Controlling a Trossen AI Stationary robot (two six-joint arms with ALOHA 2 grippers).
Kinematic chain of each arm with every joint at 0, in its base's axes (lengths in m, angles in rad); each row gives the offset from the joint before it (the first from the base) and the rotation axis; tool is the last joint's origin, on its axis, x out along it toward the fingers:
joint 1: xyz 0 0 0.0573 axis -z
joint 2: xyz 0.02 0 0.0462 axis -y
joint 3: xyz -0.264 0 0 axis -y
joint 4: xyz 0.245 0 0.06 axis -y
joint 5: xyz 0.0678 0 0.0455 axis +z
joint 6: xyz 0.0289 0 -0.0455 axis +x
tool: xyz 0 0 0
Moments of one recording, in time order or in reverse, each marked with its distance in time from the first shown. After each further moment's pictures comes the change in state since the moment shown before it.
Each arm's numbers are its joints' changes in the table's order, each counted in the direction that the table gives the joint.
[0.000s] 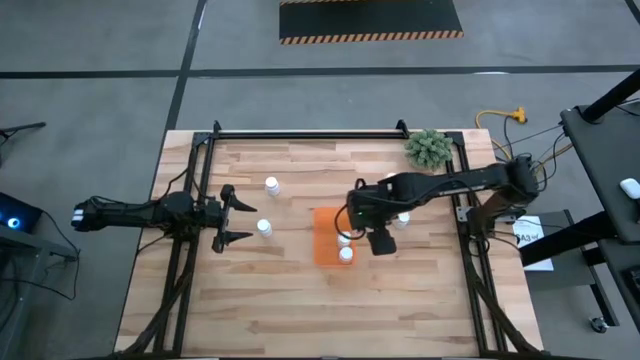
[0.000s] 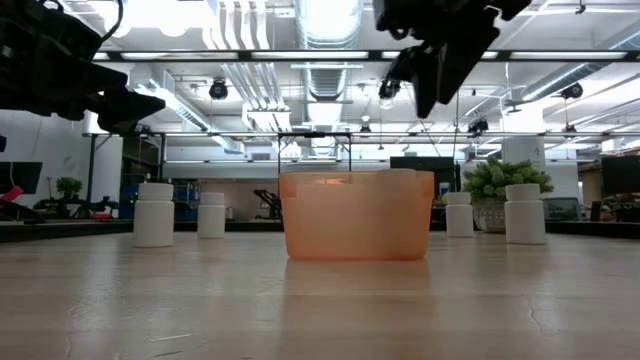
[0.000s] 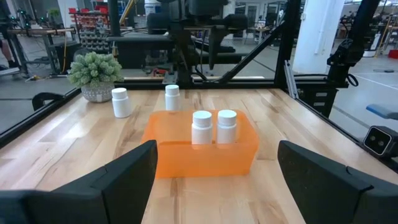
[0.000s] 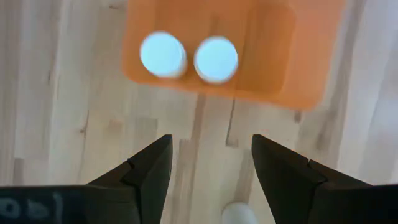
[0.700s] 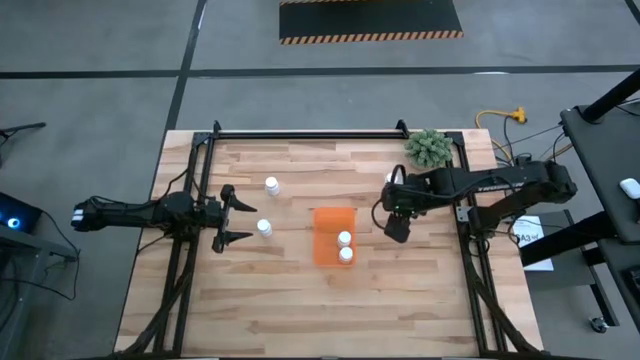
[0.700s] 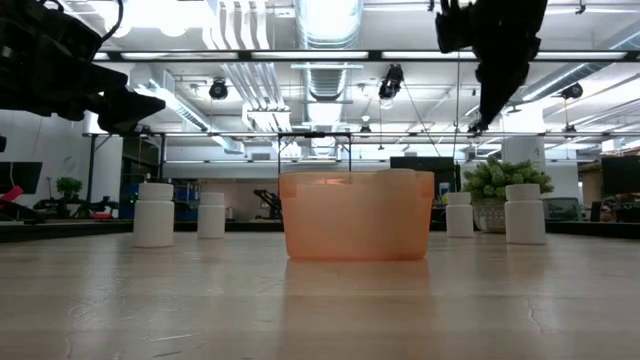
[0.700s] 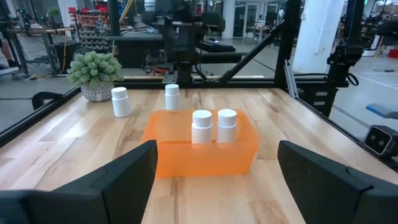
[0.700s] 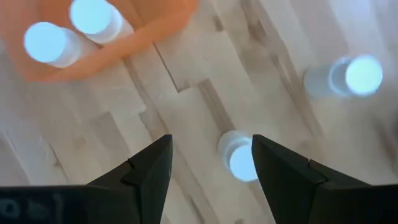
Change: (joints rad) left arm 0.000 -0.003 0.000 0.000 0.000 0.000; right arm 0.027 0.299 -0.276 -0.025 -0.186 0.588
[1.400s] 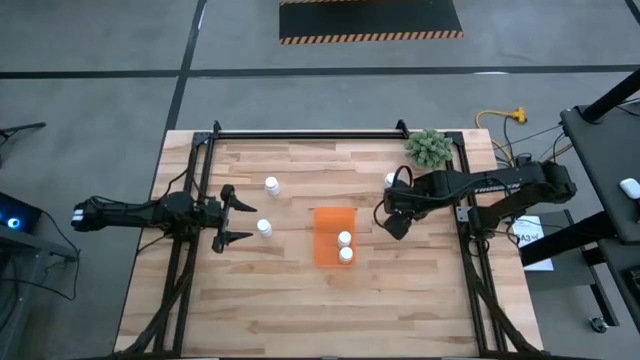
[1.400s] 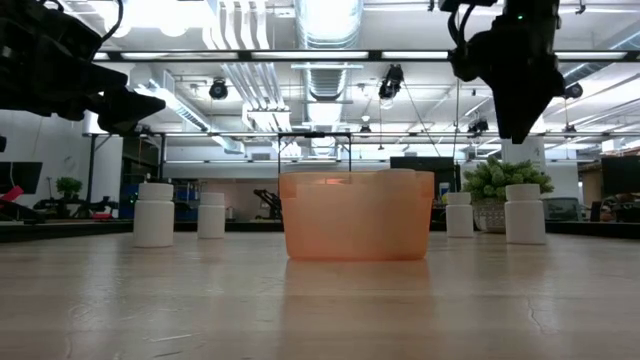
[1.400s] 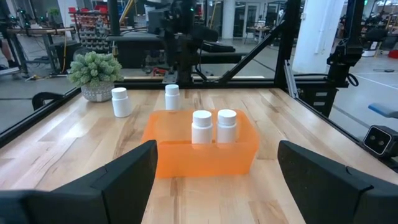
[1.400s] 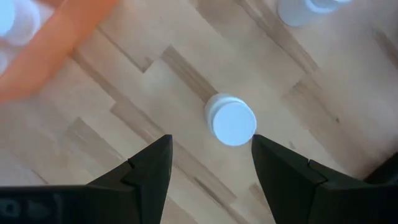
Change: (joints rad) left arm 0.000 0.000 0.000 0.000 0.000 0.000; right arm 0.016 -0.004 -0.071 -0.050 -0.001 0.316
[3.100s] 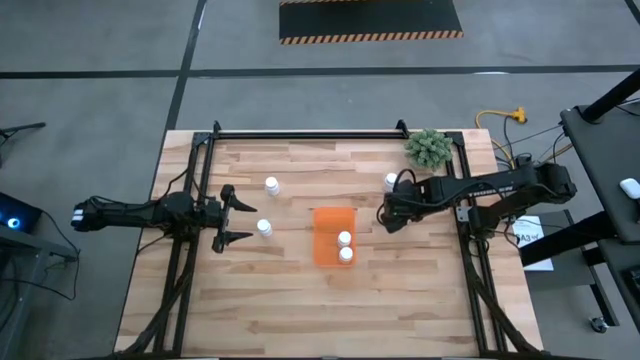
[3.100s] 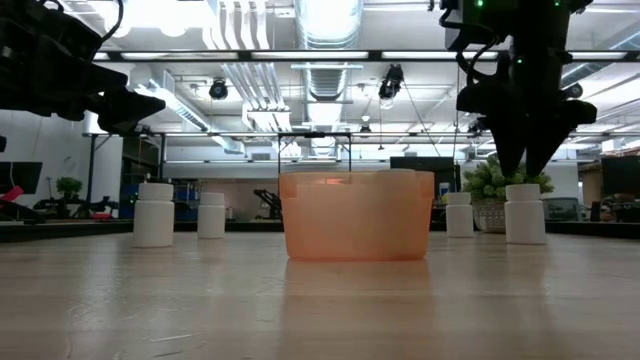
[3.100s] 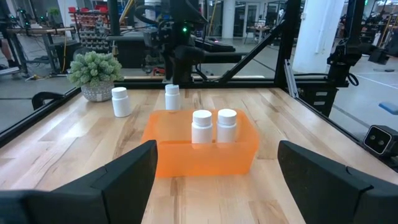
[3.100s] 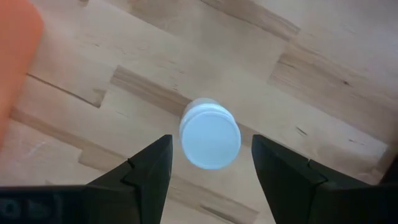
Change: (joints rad) left arm 0.000 -0.001 0.000 0.000 0.000 0.000; right arm 0.025 -0.001 -0.178 0.132 -0.050 0.278
